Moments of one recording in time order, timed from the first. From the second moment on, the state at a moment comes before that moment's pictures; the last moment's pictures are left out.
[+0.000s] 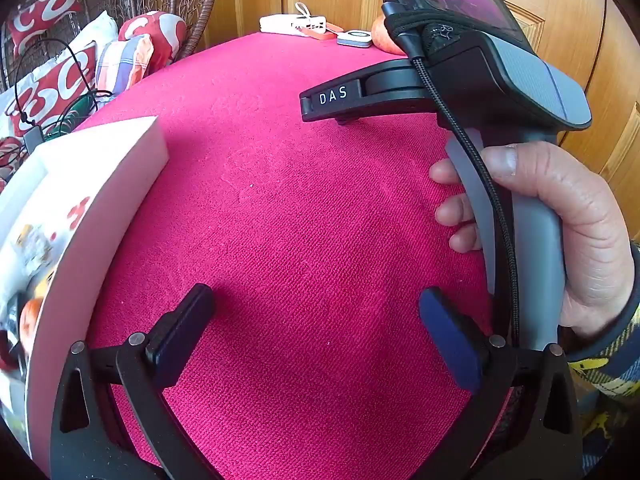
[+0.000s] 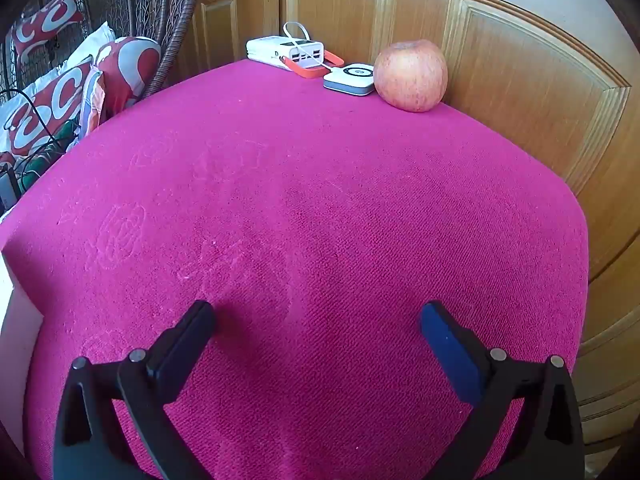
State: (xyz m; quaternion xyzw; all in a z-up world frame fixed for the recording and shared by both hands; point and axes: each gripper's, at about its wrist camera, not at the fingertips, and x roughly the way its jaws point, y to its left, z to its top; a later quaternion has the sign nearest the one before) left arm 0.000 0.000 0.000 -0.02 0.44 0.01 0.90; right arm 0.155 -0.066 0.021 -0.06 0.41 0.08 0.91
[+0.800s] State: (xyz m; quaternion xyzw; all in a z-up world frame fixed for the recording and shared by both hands) left arm 0.001 0.002 -0.002 -0.02 0.44 0.01 0.90; right arm 0.155 -0.066 0.021 -0.06 0.41 0.08 0.91
